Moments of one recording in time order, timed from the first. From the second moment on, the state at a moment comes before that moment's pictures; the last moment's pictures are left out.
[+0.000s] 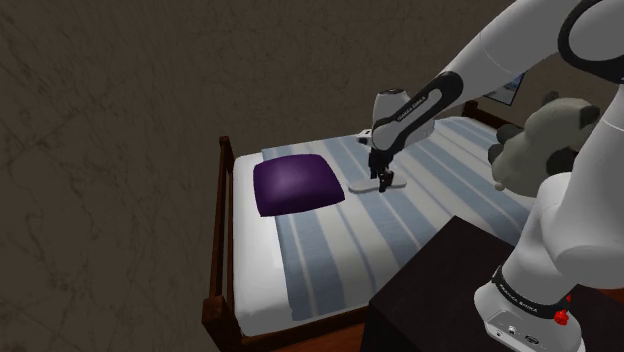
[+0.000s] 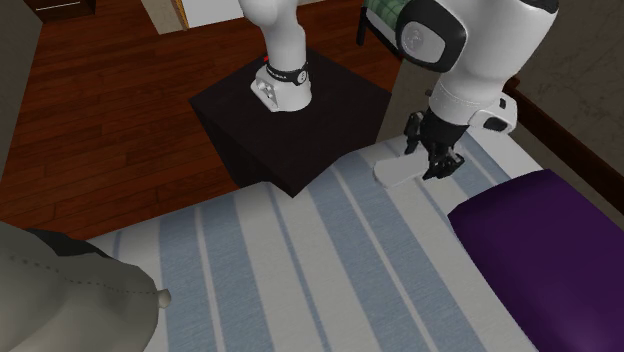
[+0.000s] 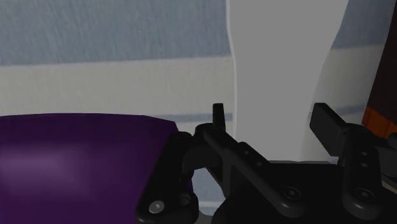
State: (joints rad) arm 0.34 0.02 -0.45 -2.47 -0.01 2.51 -1.19
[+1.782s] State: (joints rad) arm 0.58 0.41 -0.22 -2.01 0.10 2.41 -0.80
